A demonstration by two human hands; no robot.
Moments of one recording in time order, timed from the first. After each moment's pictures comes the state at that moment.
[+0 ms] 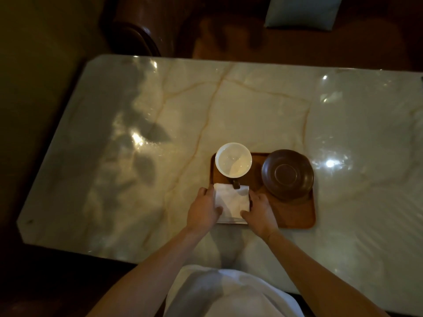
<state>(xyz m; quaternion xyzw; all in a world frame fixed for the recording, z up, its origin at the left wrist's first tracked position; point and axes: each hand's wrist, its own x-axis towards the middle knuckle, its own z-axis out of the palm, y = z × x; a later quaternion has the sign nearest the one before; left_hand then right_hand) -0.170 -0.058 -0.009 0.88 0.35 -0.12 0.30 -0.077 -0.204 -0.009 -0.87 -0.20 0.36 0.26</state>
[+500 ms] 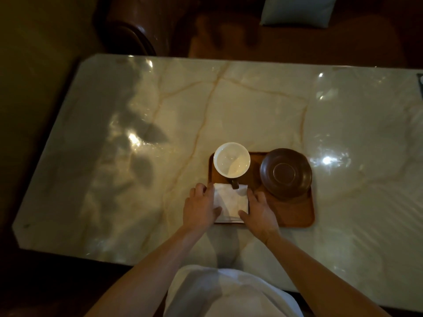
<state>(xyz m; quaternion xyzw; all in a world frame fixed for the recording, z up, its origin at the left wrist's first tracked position) -0.175 -0.051 -0.012 0.94 0.28 -0.12 0.17 -0.082 -0.209 -0.019 -0.90 -0.24 0.32 0.17</state>
